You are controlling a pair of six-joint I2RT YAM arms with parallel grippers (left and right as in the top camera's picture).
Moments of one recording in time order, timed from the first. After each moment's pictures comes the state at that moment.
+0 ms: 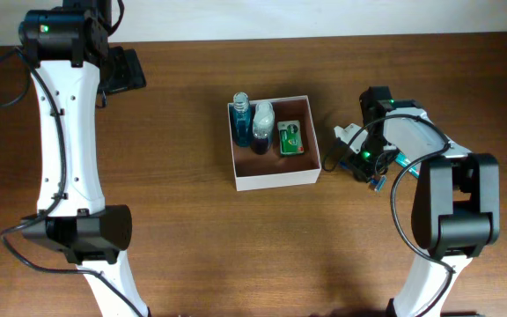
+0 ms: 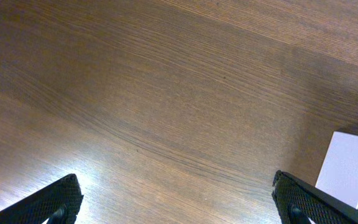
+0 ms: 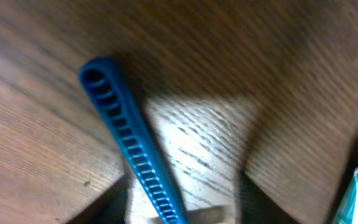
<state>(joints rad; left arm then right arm) -0.03 2.11 2.56 -1.66 -0.26 -0.31 0.03 2.05 1.39 -0.96 0.05 -0.63</state>
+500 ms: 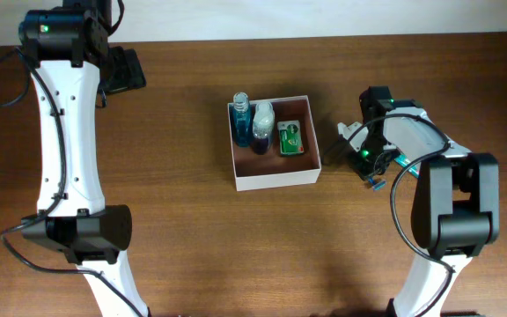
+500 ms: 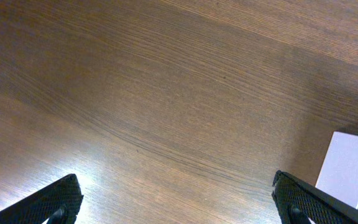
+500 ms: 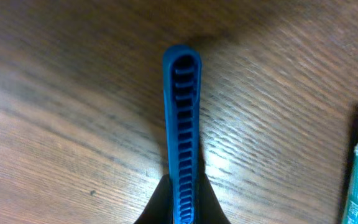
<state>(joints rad) -0.03 2.11 2.56 -1.66 -0.27 -0.31 0.03 2.06 1.41 -0.98 0.05 -0.46</state>
